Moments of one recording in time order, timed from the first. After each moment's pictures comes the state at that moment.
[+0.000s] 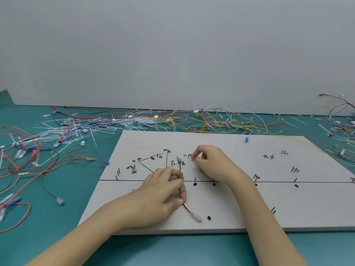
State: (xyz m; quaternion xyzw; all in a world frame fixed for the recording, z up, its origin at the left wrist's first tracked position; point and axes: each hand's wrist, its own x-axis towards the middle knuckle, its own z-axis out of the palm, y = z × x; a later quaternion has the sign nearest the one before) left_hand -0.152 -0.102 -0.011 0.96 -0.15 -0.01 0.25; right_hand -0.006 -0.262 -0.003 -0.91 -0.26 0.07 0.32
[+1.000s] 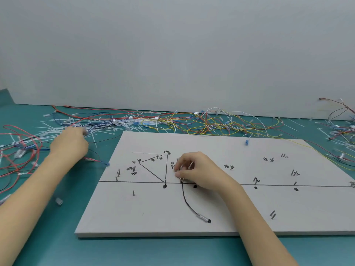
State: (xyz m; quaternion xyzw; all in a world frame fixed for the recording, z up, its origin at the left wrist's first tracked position) left_hand -0.094 0.108 -0.011 0.92 0.36 0.15 0.08; right_hand -0.029 -0.243 -0.003 -0.85 -0.32 0.14 0.39
